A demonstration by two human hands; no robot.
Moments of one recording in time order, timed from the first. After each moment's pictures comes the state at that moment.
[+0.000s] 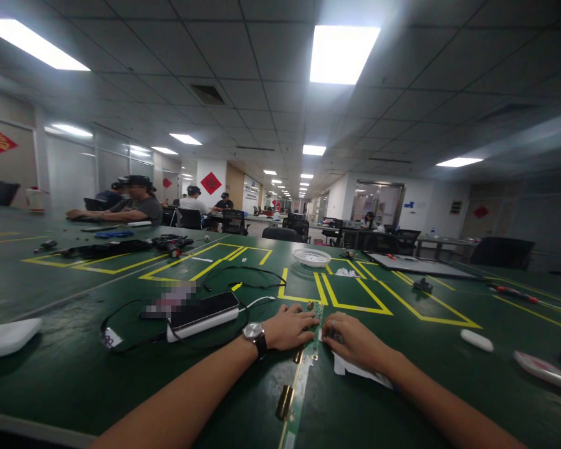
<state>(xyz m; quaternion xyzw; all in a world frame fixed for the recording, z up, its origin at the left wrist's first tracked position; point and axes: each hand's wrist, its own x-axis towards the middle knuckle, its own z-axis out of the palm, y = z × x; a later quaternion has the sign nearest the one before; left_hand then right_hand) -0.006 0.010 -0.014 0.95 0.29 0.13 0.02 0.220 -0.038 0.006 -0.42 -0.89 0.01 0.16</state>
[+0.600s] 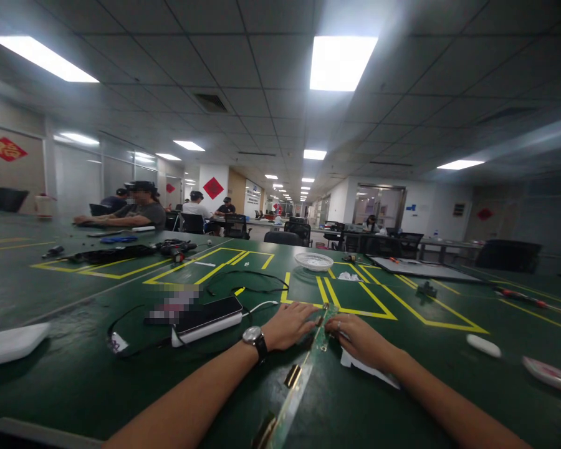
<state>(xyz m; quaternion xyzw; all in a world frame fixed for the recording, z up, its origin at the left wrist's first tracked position) -0.011 0.012 -0.009 0.92 0.32 0.22 0.02 0.237 -0.016 0.000 -0.36 -0.92 -0.02 0.16</state>
